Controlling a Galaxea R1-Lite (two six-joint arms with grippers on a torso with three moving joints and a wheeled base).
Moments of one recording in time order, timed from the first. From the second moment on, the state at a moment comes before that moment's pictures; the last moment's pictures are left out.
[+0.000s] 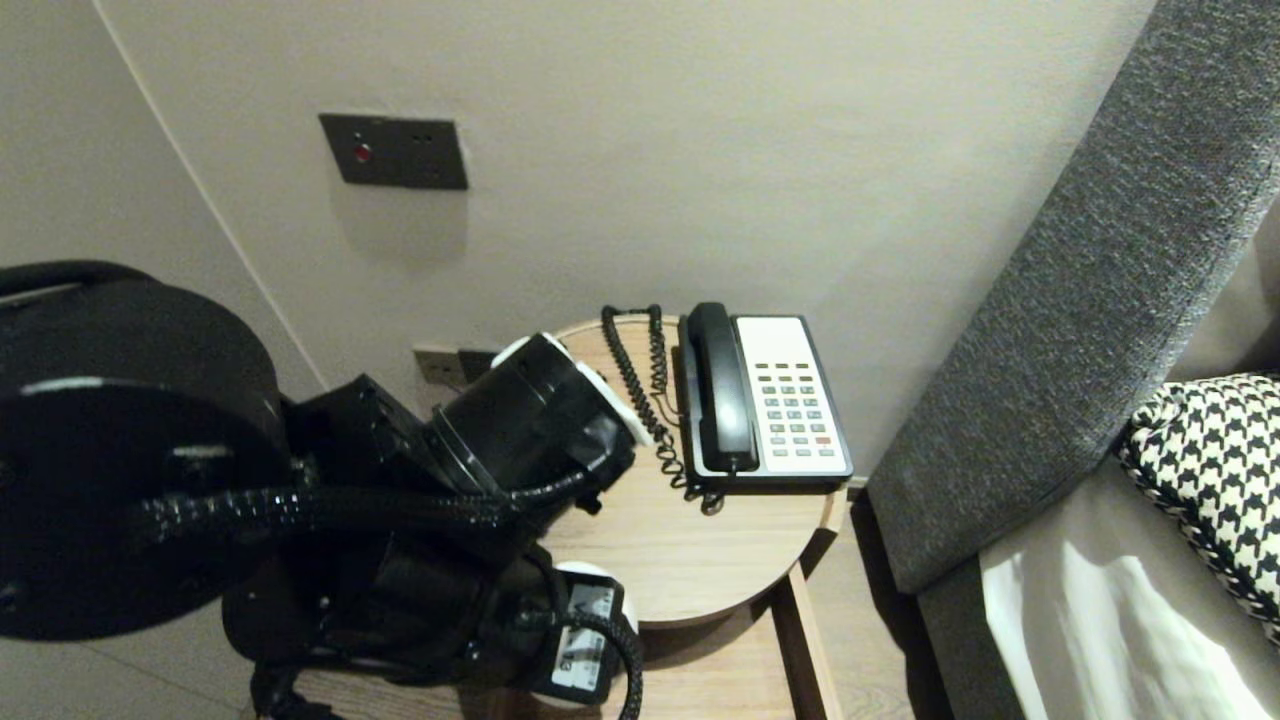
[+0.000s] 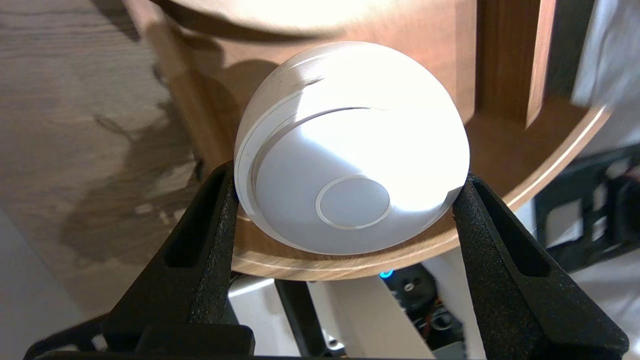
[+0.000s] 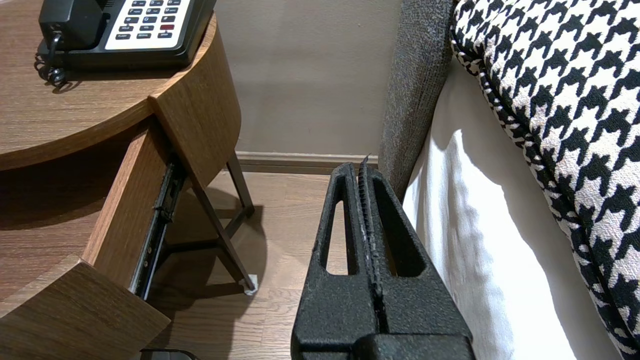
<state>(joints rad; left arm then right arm) -1.01 1.69 -1.34 0.71 0.14 -0.69 0.01 0.00 0.00 -0.10 -0.02 0.02</state>
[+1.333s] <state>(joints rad) -0.77 2.06 -1.93 1.11 0.06 -0.48 0.01 0.00 0.00 -0.10 -0.02 0.02</state>
